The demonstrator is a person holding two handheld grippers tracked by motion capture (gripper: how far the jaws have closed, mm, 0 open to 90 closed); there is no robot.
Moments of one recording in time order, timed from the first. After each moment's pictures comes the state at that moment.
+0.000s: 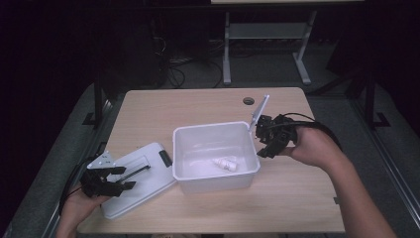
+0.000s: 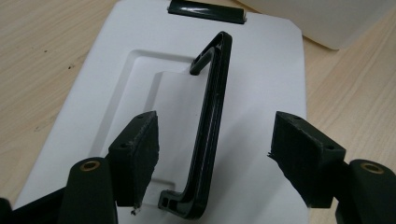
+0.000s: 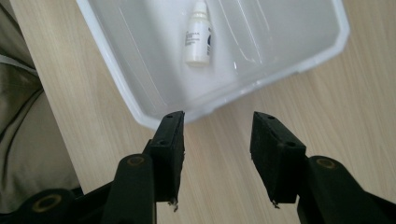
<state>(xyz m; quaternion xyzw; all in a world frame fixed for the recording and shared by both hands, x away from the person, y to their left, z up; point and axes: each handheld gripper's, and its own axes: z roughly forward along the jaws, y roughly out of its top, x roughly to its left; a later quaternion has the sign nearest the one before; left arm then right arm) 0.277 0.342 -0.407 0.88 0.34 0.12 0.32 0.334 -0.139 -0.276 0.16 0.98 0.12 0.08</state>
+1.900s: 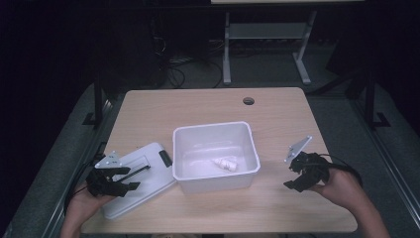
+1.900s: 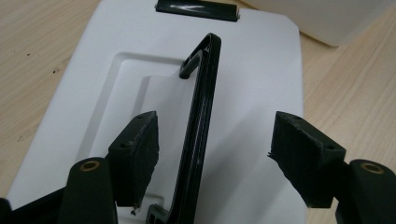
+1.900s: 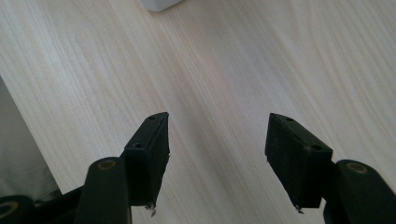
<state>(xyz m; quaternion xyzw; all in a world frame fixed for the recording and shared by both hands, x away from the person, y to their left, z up) 0.280 0.329 -0.411 0.89 0.33 0.11 0.30 0.295 -0.233 -0.382 0.25 0.95 0.16 0.07</state>
